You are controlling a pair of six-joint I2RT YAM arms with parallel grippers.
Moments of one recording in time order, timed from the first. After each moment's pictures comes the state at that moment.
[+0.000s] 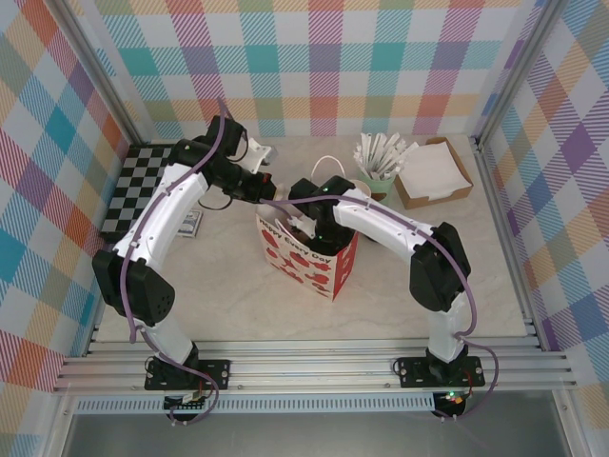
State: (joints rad) left arm -0.34 1.71 1.81 -1.18 0.49 0.01; right arm 0.81 1.95 1.74 -1.33 -0.02 -0.07
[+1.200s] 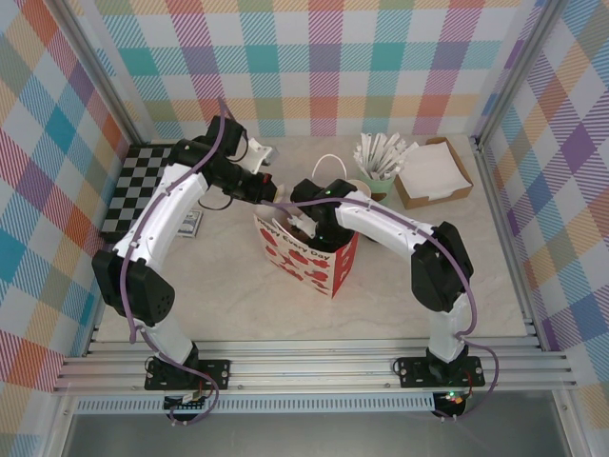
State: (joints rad) left arm -0.34 1.71 1.81 -1.18 0.51 0.02; right arm 0.79 1.94 1.68 -1.22 -0.03 -0.09
